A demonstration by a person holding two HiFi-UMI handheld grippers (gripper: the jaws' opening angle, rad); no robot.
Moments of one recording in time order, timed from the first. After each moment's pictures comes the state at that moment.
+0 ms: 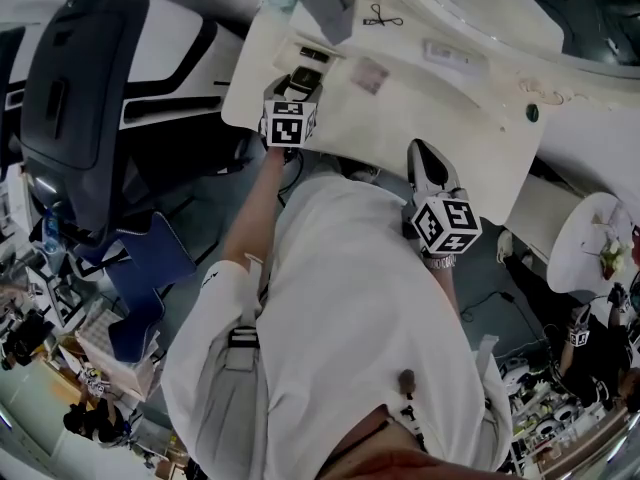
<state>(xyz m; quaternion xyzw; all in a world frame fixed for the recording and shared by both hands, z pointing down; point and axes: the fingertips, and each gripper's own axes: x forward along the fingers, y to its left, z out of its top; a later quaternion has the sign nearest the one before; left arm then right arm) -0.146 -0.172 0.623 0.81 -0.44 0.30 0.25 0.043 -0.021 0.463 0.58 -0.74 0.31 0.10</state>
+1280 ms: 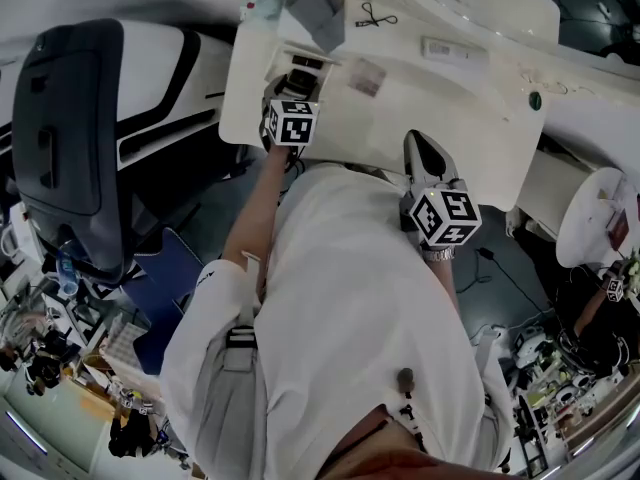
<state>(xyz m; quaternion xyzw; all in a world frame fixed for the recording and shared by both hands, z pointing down) -0.139 -0.207 0.666 0.81 -0.40 0.37 0.23 0.031 -0.067 0.478 0.61 -0.71 0.34 0.11</state>
